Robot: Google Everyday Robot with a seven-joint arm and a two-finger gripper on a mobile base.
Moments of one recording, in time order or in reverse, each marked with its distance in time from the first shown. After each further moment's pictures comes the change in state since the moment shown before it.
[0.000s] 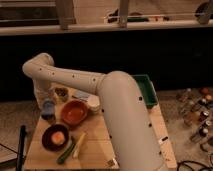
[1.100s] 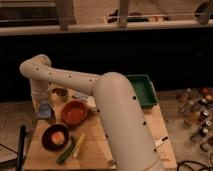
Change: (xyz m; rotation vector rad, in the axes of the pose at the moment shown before) arm -0.011 -0.012 0.009 0.028 -0.080 -0.027
